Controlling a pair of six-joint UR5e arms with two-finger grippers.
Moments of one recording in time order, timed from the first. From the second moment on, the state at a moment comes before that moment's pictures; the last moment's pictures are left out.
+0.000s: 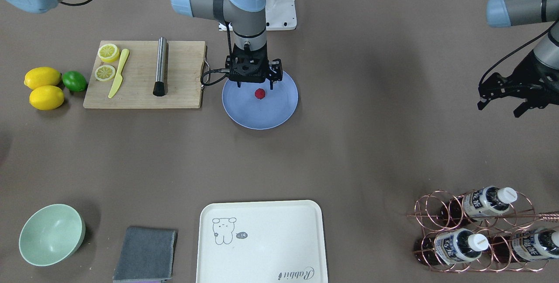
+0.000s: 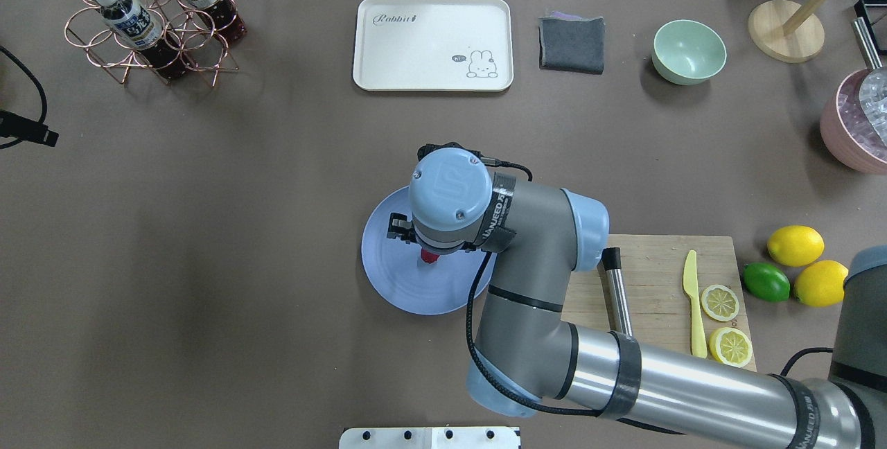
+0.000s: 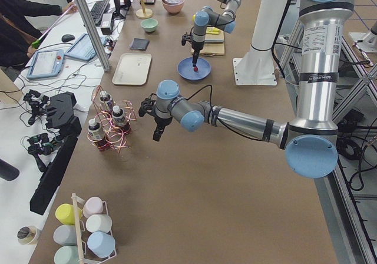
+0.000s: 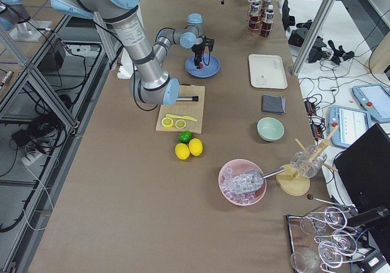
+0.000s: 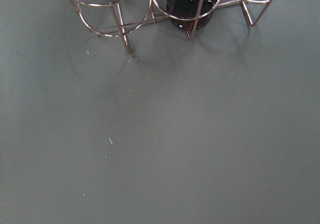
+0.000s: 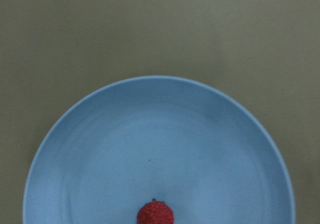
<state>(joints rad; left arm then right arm) -1.18 -1.57 -1.76 -2.03 -2.20 -0.43 0.43 -0.82 1.67 -1.62 1.78 1.43</state>
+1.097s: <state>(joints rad) -1.55 -1.54 -1.84 -1.57 -2.24 0.18 1.25 -1.49 1.89 -1.78 2.24 0.27</state>
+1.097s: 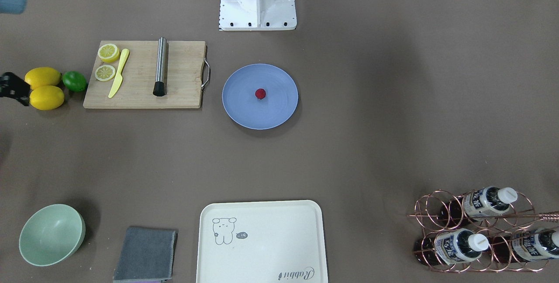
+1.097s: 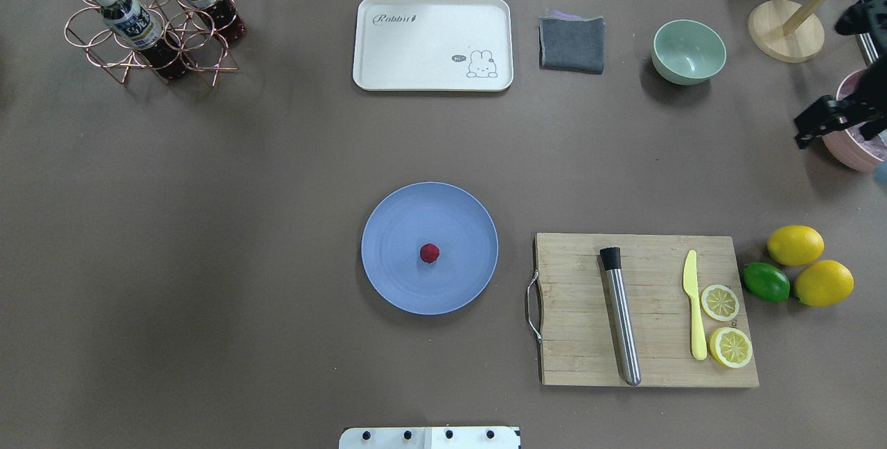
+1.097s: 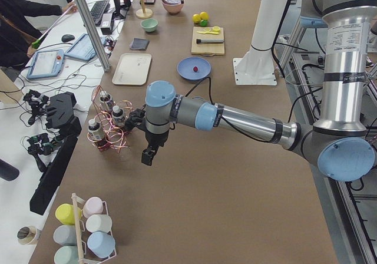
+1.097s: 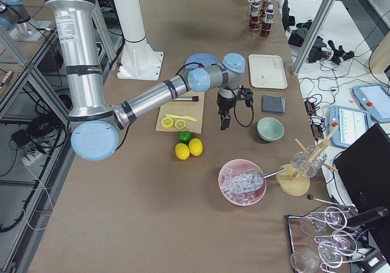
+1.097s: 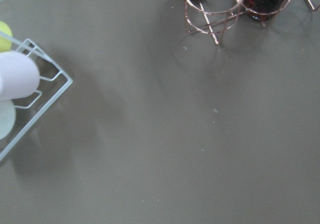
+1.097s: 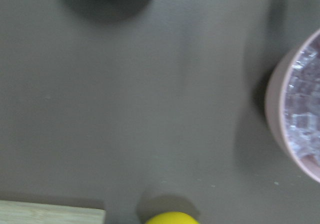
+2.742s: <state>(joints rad) -1.54 -1.51 -1.77 -1.57 -2.24 0.20 1.63 -1.59 1.69 -1.77 2.32 -0.11</state>
